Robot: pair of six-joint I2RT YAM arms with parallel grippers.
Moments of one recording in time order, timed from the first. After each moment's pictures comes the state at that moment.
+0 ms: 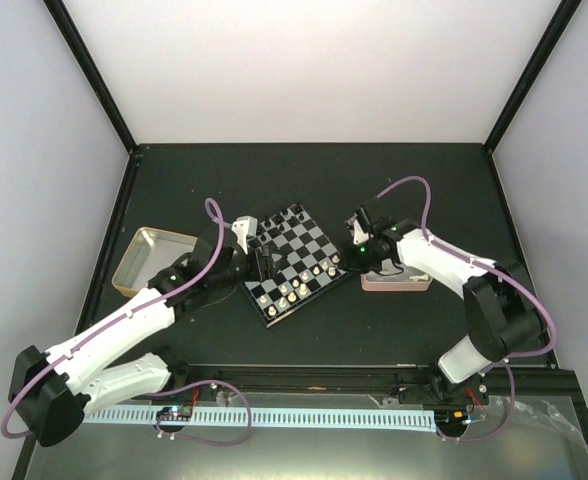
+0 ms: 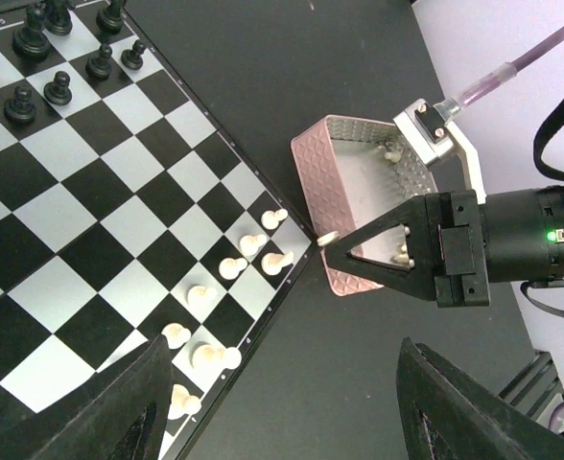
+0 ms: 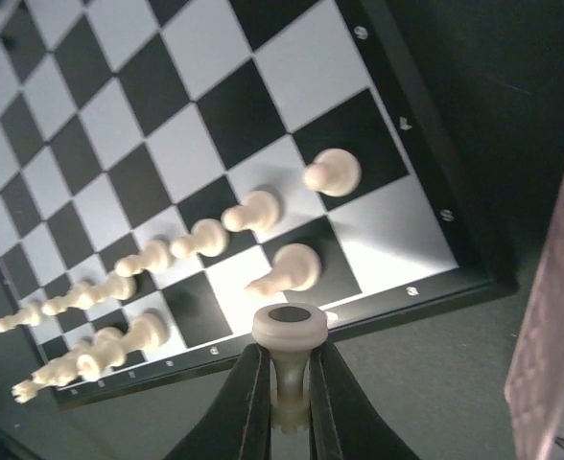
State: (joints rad) left arm -0.68 0.98 0.71 -0.27 0.13 -0.75; right arm 0.52 1.56 0.99 -0.57 -0.33 0.52
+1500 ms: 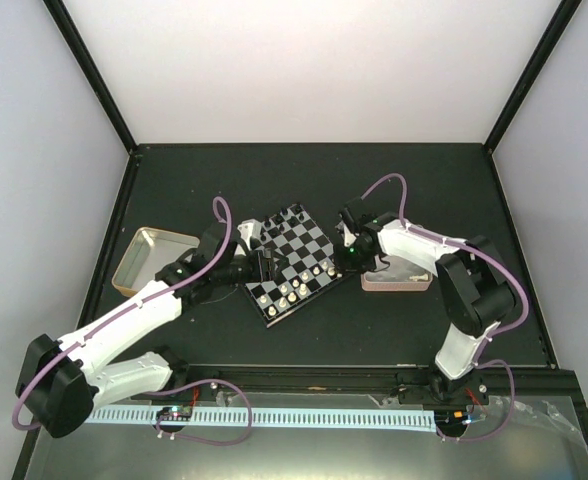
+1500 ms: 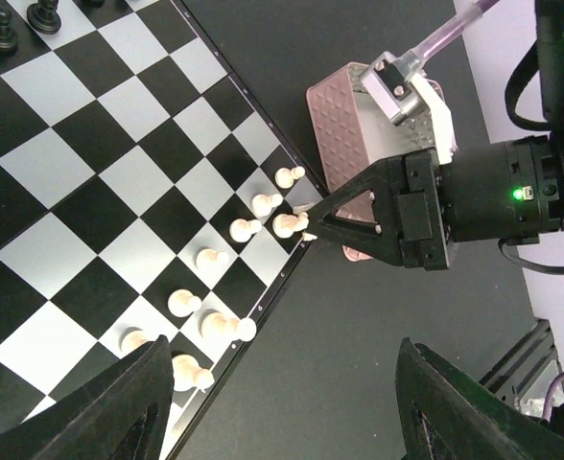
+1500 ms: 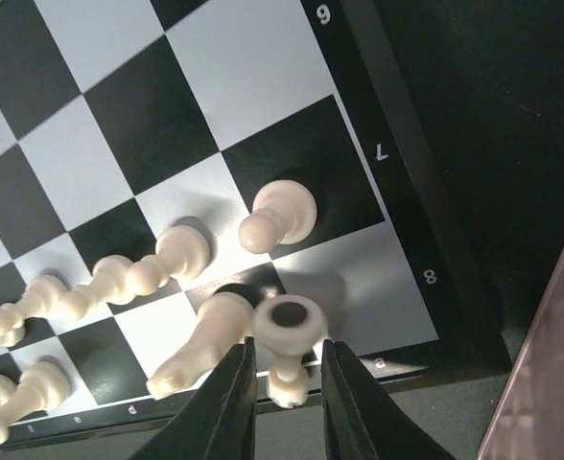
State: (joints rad) left arm -0.63 1.06 0.70 -0.28 0.26 -0.73; right arm 0.55 1.74 1.10 -0.65 -0.23 0.45
